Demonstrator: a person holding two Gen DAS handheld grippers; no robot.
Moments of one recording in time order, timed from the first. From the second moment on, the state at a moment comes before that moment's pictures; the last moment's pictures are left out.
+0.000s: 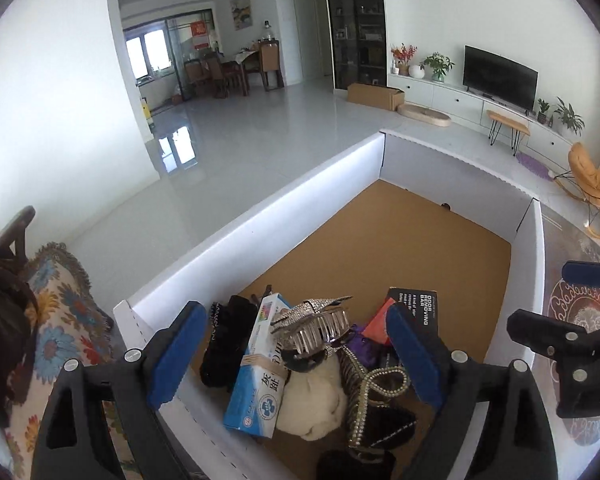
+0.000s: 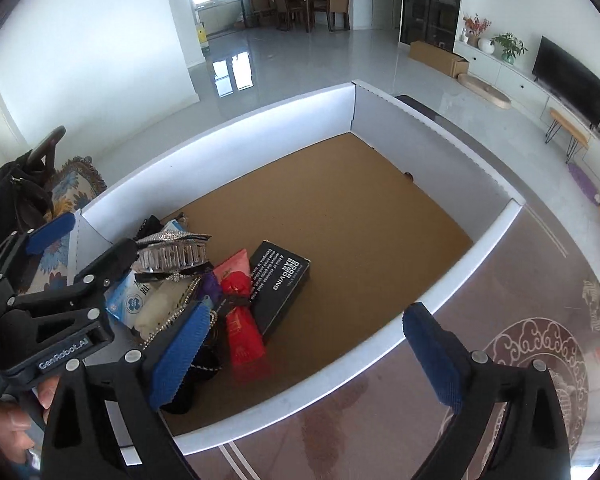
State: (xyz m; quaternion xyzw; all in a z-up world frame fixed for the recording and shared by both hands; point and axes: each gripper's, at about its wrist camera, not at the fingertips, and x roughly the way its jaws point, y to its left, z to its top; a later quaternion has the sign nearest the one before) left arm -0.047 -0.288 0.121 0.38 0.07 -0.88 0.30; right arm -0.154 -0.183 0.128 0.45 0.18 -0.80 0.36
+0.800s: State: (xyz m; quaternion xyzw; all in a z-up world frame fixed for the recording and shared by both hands) left arm -0.006 -0.265 0.140 0.36 0.08 -0.87 0.32; right arm -0.150 -0.174 0.150 0.43 0.19 -0.80 0.36
